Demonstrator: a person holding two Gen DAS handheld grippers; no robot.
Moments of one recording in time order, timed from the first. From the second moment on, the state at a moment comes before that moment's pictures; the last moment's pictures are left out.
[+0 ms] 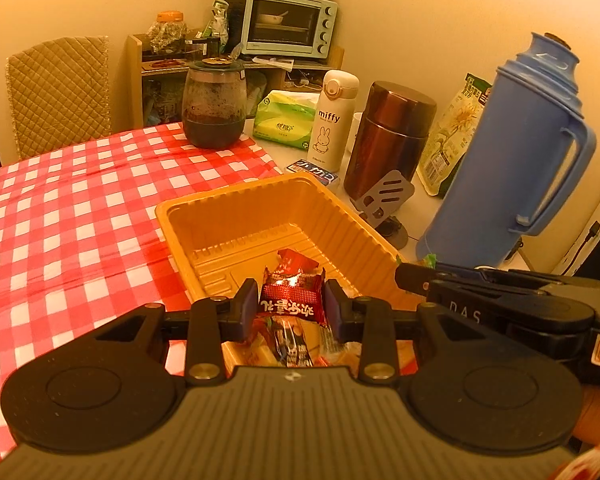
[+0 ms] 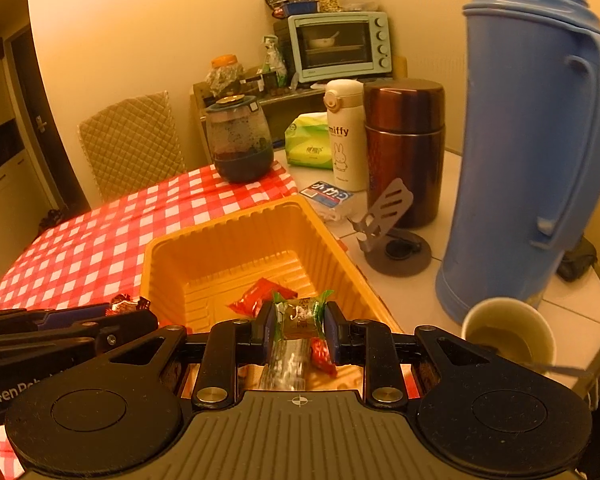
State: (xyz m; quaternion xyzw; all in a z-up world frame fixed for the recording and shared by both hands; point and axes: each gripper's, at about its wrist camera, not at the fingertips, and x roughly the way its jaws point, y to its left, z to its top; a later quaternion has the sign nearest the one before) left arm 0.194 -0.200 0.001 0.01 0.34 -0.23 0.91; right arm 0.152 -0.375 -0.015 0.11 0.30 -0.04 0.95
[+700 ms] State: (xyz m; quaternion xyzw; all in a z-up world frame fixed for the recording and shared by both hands) left arm 0.263 -0.212 -0.019 0.03 0.33 -0.25 0.91; right arm 0.206 -0.382 -0.032 0.10 0.33 -0.03 0.94
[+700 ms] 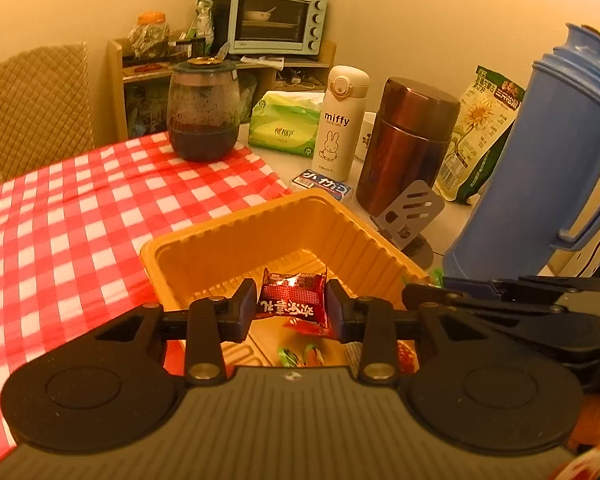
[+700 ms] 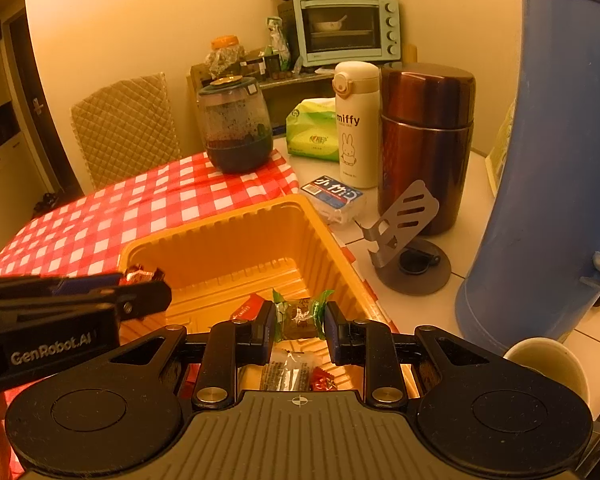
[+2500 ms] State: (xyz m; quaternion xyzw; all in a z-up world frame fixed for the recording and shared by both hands) left arm 0.164 -0.117 0.007 0.00 0.35 -0.14 0.93; right arm 0.143 -0.366 -0.001 0.14 0.33 0.00 0.93
